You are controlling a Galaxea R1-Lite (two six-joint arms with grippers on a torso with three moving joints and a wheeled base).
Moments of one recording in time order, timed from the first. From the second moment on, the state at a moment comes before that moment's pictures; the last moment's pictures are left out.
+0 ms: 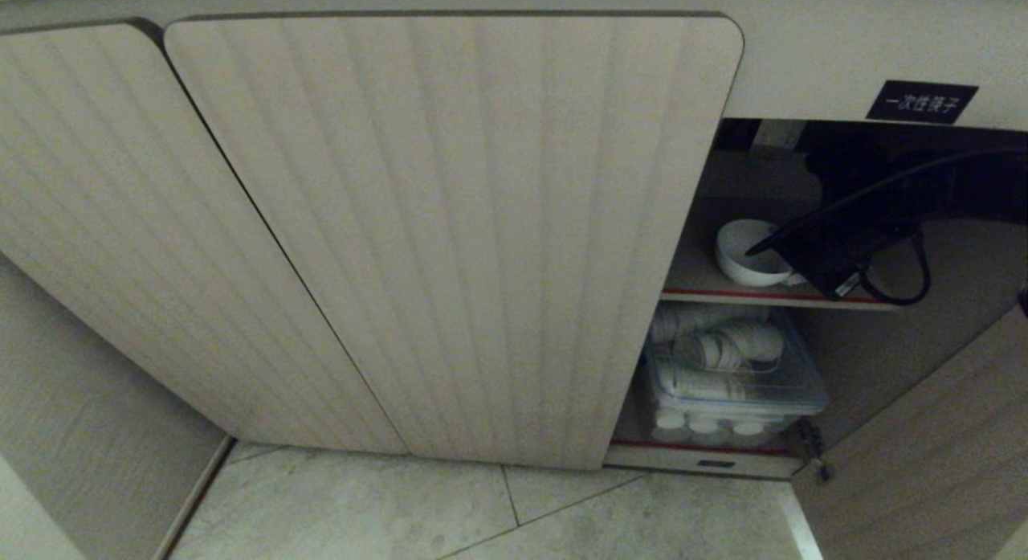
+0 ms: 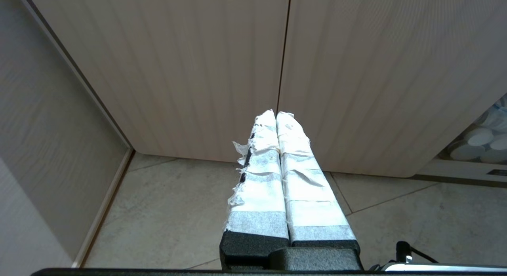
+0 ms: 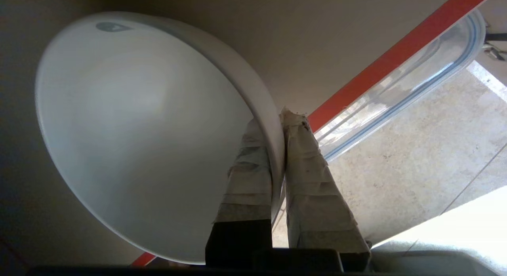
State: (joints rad) left arm 0.00 0.00 0.00 0.00 0.00 -0.03; right arm 0.01 2.17 -1.92 0.55 -0.09 0.93
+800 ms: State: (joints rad) left arm 0.00 0.00 0.00 0.00 0.00 -0.03; right arm 0.01 2.19 -1.94 0.55 -0.11 0.93
